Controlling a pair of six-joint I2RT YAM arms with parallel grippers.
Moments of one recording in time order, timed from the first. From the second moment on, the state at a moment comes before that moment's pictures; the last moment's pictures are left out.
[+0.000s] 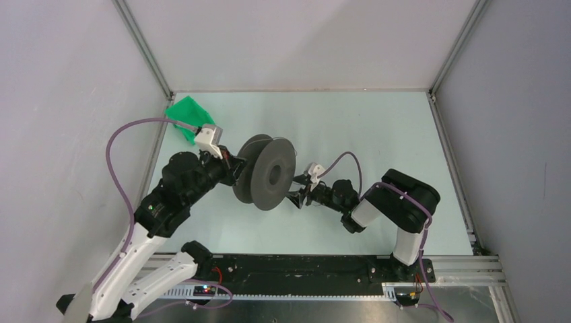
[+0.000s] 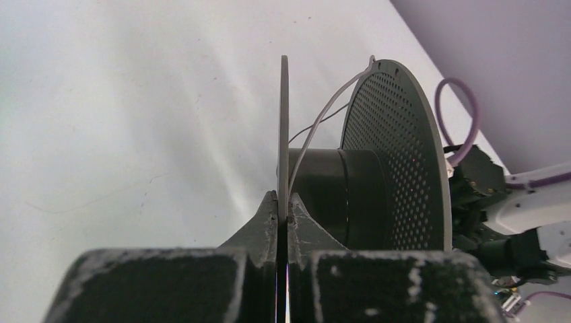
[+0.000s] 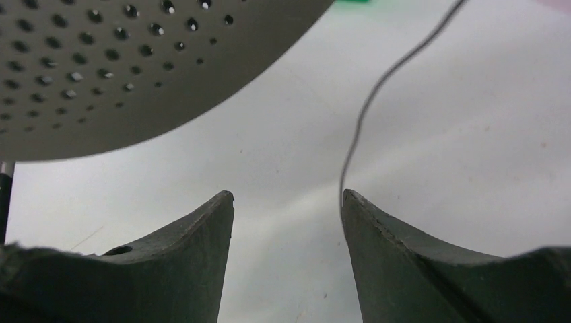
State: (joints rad) left arm -0.60 0.70 0.93 -0.49 -0.02 -0.35; right arm 0.82 1.83 0.42 1.41 -0.26 0.04
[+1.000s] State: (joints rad) left arm -0.59 0.64 1.03 -0.57 0.06 -0.46; right arm 0.79 1.72 0.40 1.44 -0.37 0.01
